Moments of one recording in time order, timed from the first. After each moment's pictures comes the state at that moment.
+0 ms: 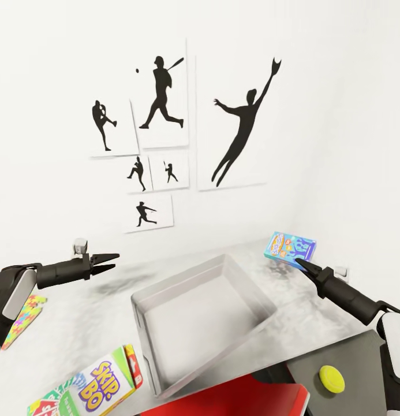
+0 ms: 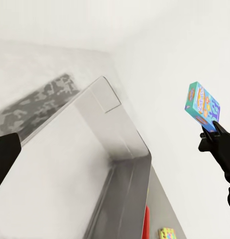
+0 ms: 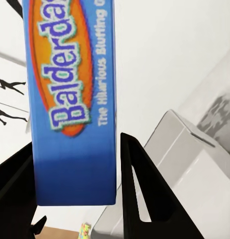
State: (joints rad) left arm -0.71 0.45 0.08 -1.01 0.56 1.04 -1.03; right arm -0.41 -0.13 -0.52 -1.47 -0.94 1.03 0.37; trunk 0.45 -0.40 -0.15
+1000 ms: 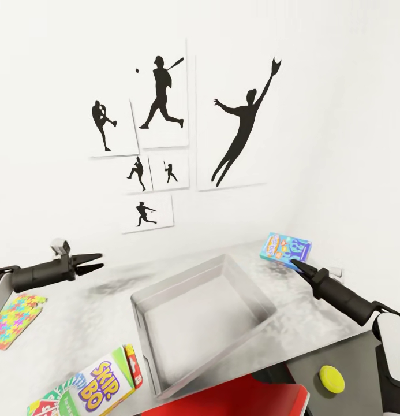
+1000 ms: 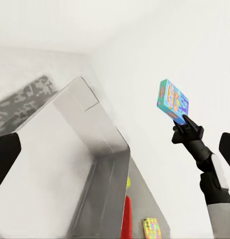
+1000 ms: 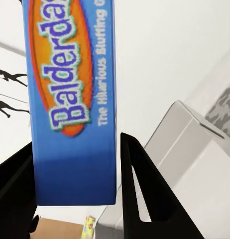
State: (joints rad) left arm -0.69 0.54 0.09 -1.00 0.56 1.04 -1.23; right arm -0.40 -0.11 -0.51 -1.48 -0.94 1.04 0.37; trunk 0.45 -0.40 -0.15
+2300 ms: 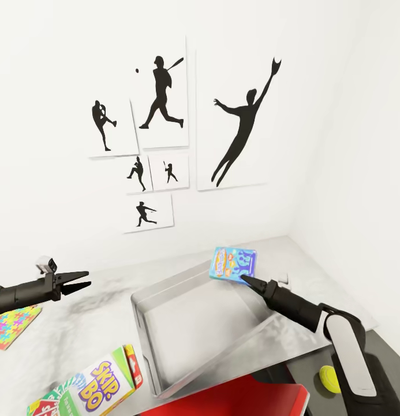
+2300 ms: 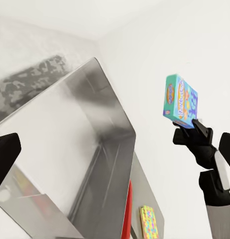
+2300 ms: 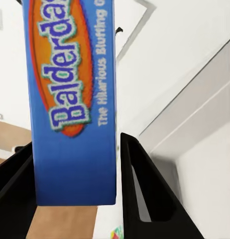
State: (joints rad) left arm -0.59 0.61 0.10 -0.96 0.55 1.01 -1.32; right arm -0.32 -0.04 -0.17 -1.57 -0.94 1.03 0.38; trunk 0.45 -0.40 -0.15
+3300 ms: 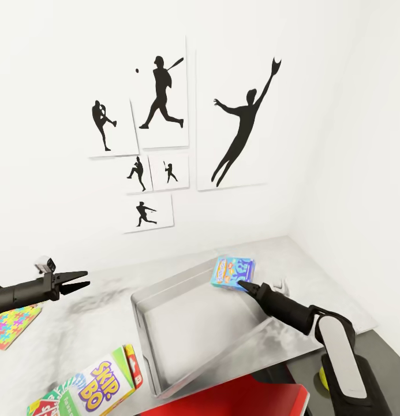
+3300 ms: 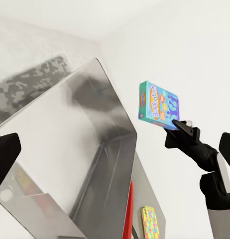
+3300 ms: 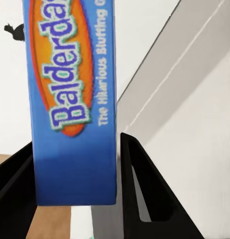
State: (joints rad) left arm -0.59 0.62 0.10 -0.96 0.55 1.01 -1.32; right arm -0.32 0.03 -0.18 -1.58 -0.98 1.02 0.07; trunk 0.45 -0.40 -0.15
